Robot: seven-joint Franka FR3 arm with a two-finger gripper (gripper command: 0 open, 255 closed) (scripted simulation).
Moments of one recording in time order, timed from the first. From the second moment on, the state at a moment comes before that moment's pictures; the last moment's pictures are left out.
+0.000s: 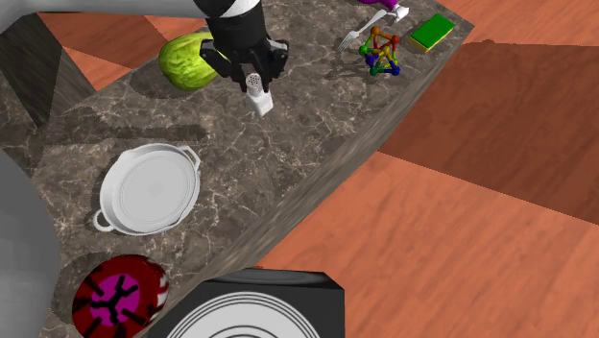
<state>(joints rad) -0.02 0.21 -0.02 -1.61 -0.01 1.84 -0.06</state>
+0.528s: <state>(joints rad) -0.01 0.20 -0.02 -1.53 -0.01 1.74 -0.06</state>
